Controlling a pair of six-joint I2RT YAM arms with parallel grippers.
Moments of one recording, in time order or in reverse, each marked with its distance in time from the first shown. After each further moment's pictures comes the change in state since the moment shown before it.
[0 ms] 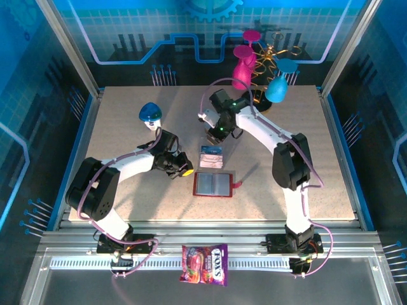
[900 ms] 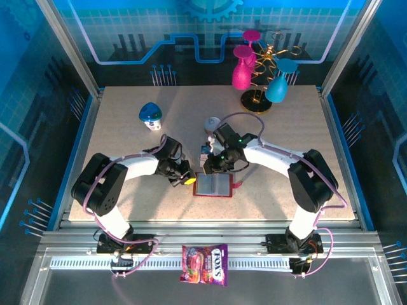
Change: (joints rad) left arm -0.037 0.064 -0.057 0.037 0.053 0.004; right arm 0.120 -0.314 -0.663 0.382 -0.330 0.779
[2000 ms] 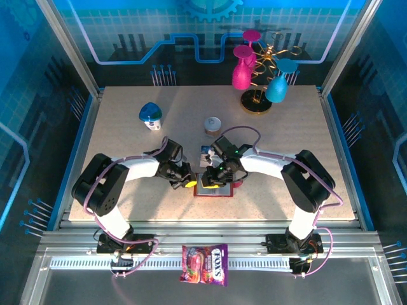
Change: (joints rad) left arm -0.015 0.000 -0.026 0.025 0.034 0.000; right arm 0.051 0.020 -0.114 0.078 -0.063 0.148
